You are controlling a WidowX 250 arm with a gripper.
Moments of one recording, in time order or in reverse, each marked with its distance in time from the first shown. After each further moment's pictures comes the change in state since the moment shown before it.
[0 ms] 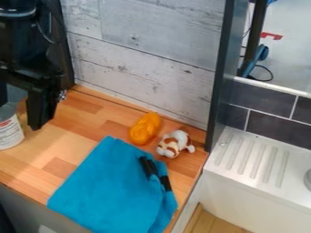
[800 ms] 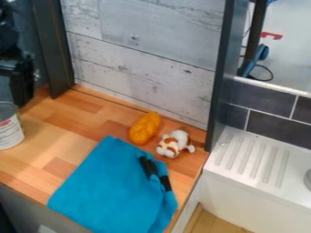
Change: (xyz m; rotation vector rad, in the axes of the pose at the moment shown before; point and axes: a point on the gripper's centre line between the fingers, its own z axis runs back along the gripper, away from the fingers) arm 0.047 0.070 -0.038 -0.101 -0.036 0.174
